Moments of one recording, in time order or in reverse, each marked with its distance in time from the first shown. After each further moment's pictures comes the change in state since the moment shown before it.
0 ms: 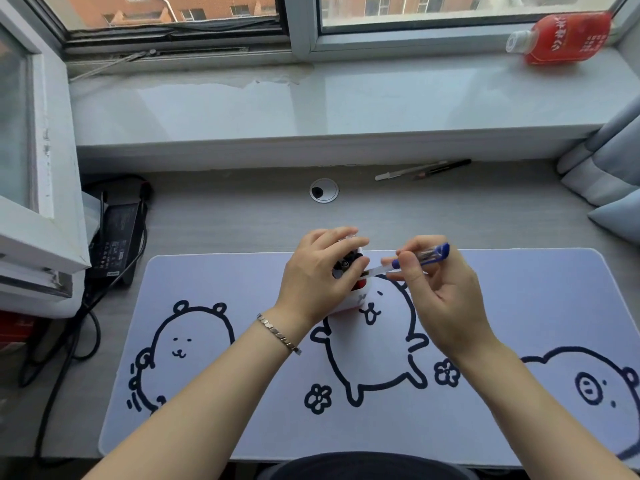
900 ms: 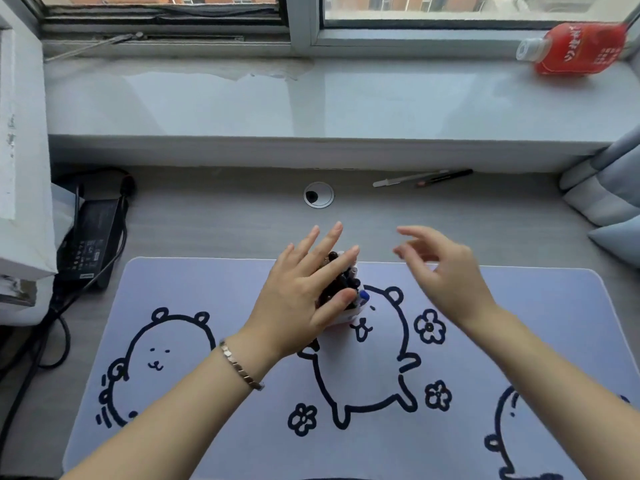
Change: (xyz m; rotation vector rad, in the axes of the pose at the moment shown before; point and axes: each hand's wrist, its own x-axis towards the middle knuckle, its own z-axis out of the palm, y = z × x) left_hand -0.006 -0.017 -0.009 0.077 -0.160 0.114; right_hand 0.059 0.045 -0.025 -0.471 -0.140 0.068
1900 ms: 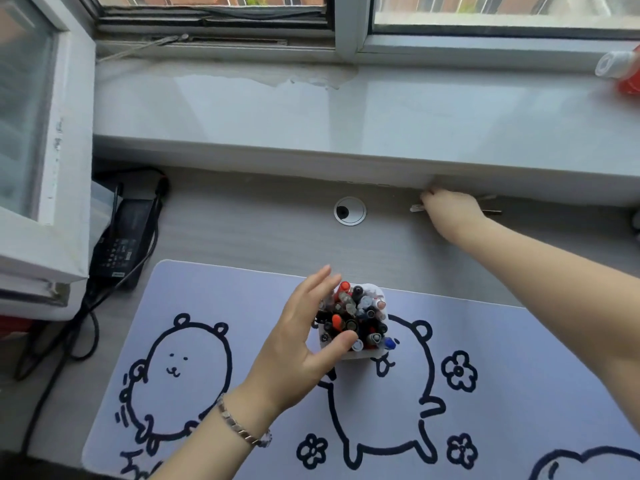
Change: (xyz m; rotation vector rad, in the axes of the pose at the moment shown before) left_hand -0.021 0.006 -0.009 -0.485 0.050 -0.370; right_hand 0.176 0.063 0.034 -1.053 -0.362 -0.161
